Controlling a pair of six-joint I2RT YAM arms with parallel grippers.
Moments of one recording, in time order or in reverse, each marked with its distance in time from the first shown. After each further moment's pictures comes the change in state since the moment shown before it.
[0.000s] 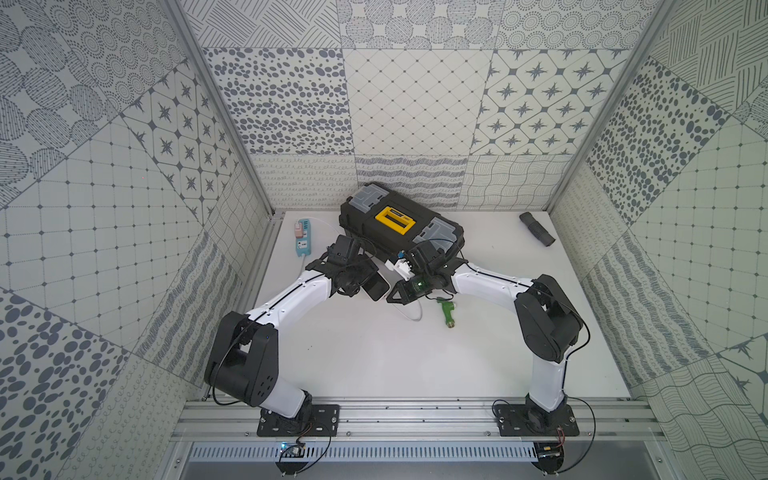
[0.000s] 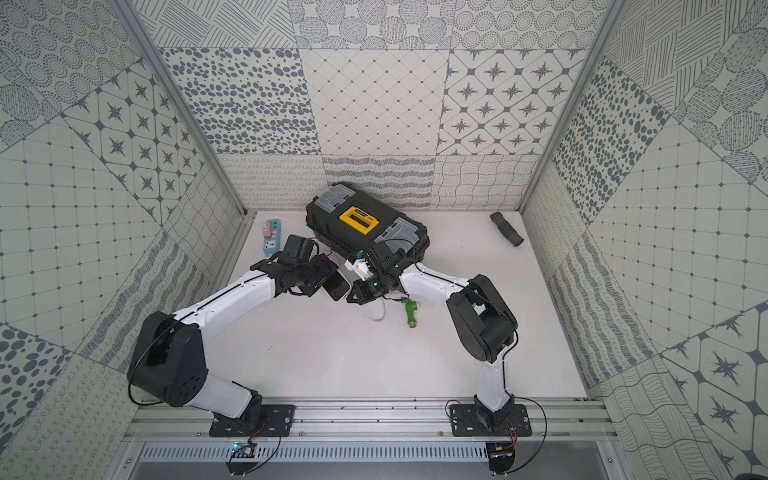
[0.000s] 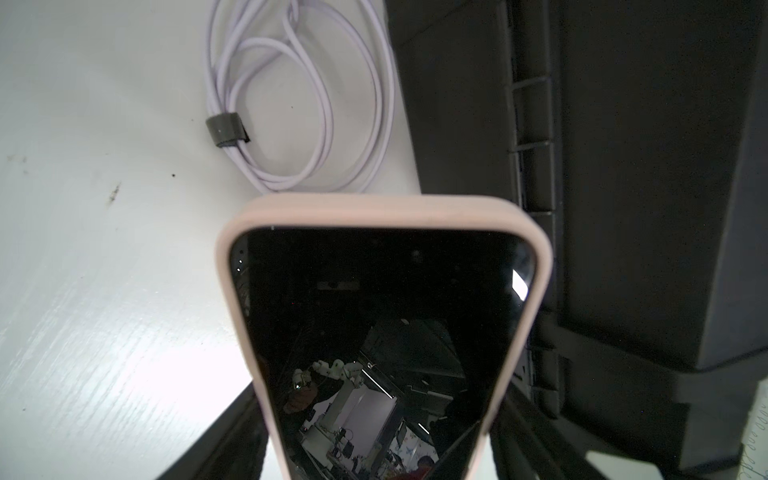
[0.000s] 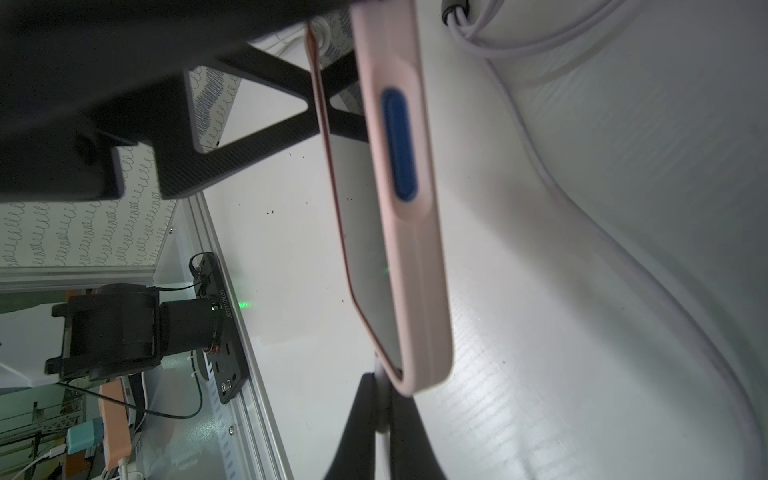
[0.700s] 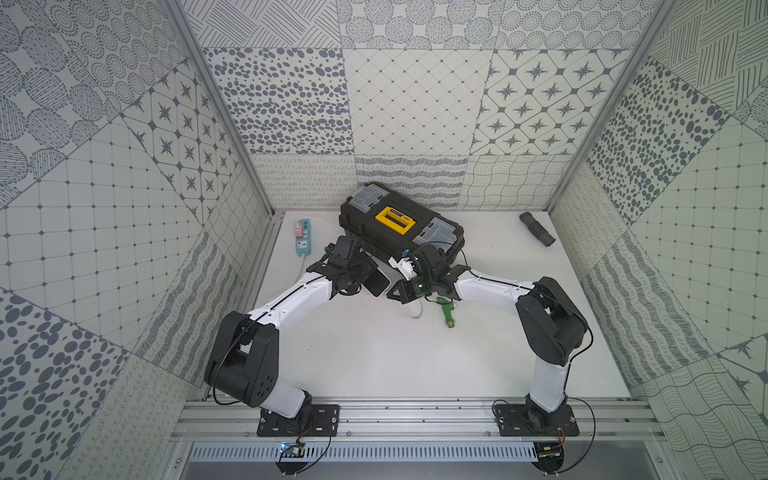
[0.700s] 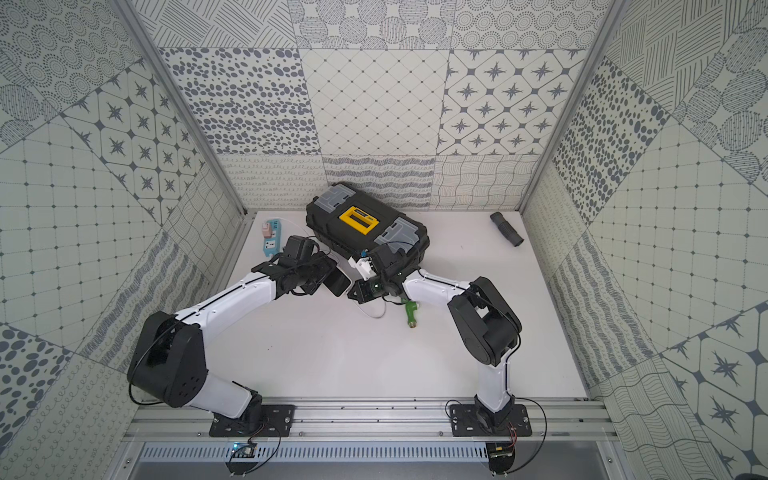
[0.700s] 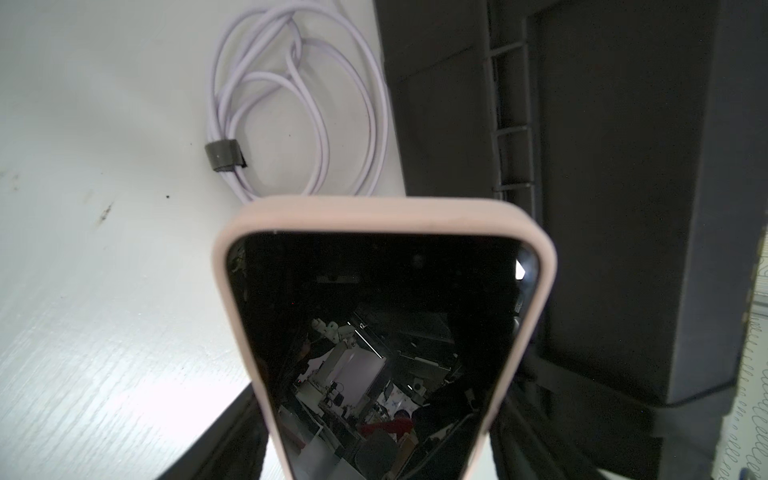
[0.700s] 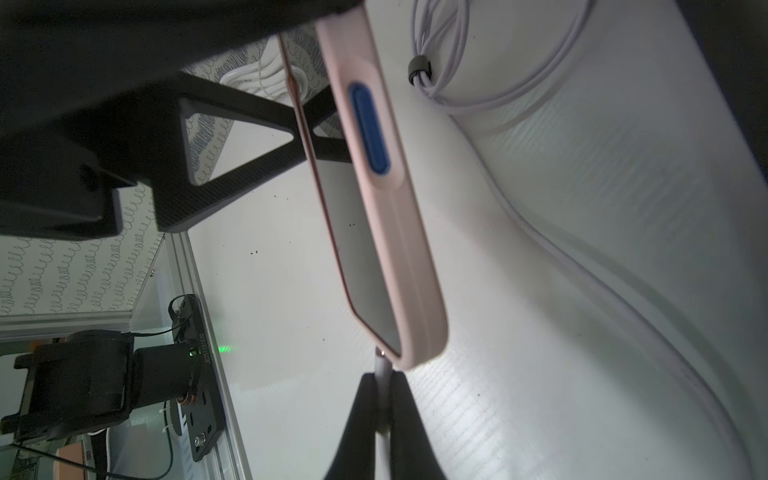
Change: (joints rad) left arm -0.006 0.002 -0.017 0.072 -0.046 -0.057; right arm 0.003 -0.034 -0.107 0.211 0.082 0.080
